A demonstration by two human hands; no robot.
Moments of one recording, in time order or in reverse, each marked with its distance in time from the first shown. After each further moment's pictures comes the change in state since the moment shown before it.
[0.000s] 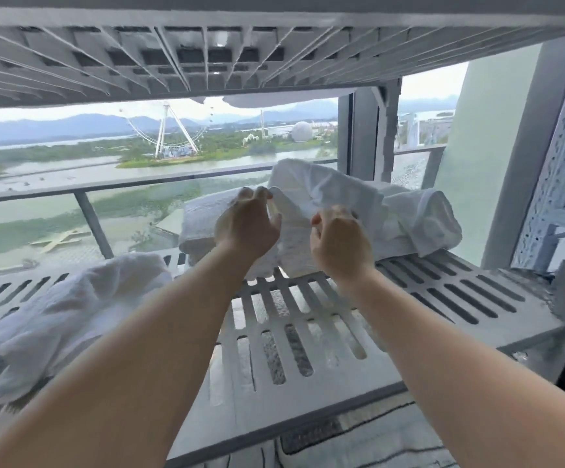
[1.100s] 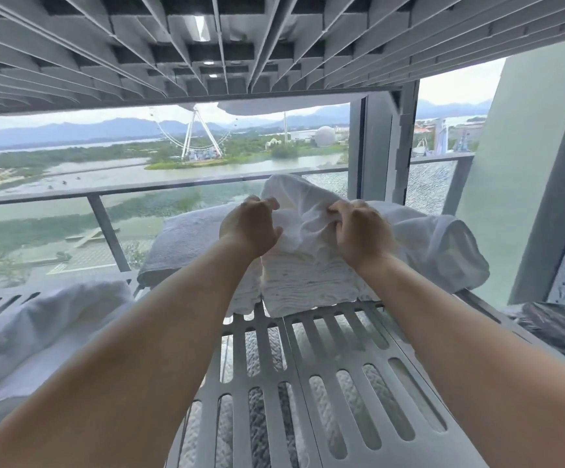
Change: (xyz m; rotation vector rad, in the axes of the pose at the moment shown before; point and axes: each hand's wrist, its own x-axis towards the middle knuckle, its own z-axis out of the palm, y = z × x) left_hand 0.091 0.019 0.056 0.136 -0.164 -0.007; right_hand 0.103 0.091 0.037 0.007 -0.155 -0.006
